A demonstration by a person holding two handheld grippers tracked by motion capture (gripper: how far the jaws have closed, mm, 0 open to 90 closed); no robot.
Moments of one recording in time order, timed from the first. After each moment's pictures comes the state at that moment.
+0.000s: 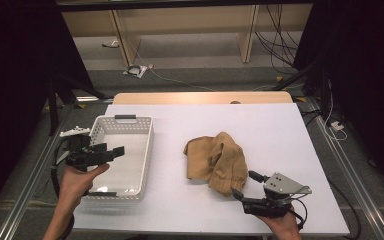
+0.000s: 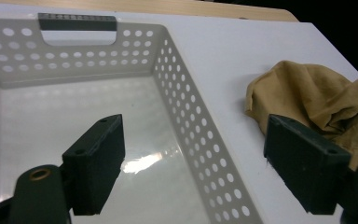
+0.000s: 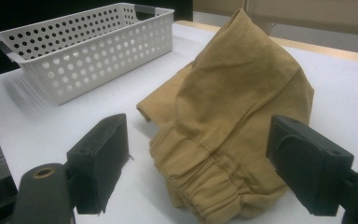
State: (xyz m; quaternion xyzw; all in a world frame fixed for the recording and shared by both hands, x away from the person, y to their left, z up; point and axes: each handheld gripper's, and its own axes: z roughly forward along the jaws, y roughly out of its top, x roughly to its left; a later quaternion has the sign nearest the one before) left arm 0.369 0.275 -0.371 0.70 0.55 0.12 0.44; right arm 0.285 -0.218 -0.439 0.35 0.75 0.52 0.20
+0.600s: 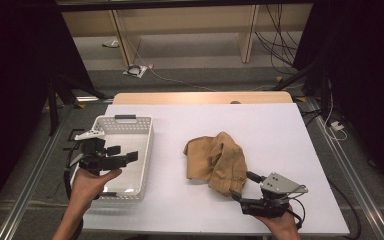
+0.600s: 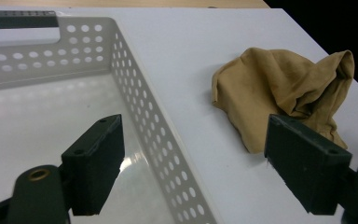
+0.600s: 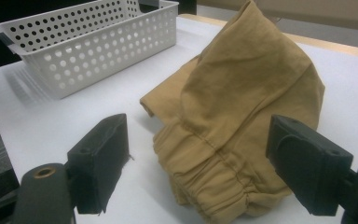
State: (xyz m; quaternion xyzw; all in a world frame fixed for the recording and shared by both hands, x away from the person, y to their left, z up) left arm 0.361 0.240 -0.371 0.72 0.51 0.10 0.45; right arm 0.286 -0.213 -0.441 0.35 0.76 0.51 0.19
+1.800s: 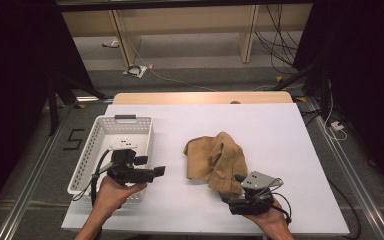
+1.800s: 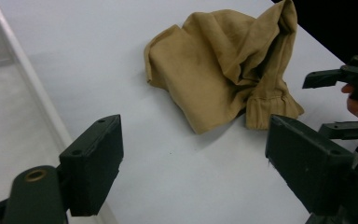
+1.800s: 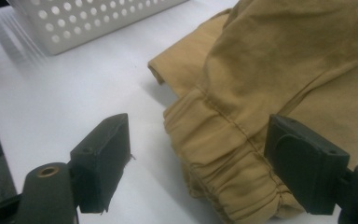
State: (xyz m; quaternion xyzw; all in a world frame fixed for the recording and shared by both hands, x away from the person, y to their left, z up) left arm 0.347 0.176 -0.384 0.78 0.45 0.06 0.44; right arm 0.302 -0.185 -0.455 0.33 0.82 0.44 0.17
